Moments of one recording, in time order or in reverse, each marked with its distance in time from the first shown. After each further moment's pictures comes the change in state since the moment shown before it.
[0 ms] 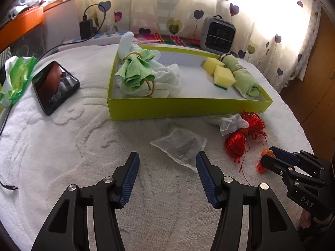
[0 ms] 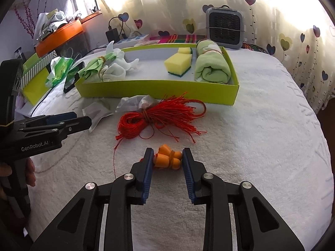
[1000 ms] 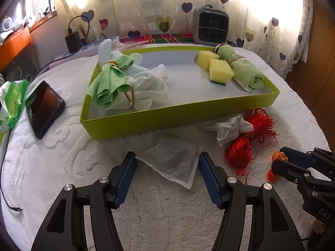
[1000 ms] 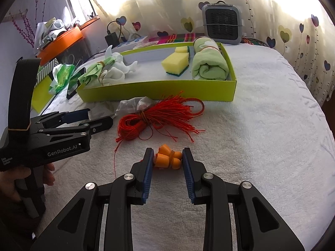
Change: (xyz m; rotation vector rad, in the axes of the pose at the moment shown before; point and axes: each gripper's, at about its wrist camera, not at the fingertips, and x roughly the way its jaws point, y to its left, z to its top) left arm 0.024 -0.030 0.012 0.122 0.015 0.093; right arm 0.001 -0.007 0.000 0.037 -0.002 0.045
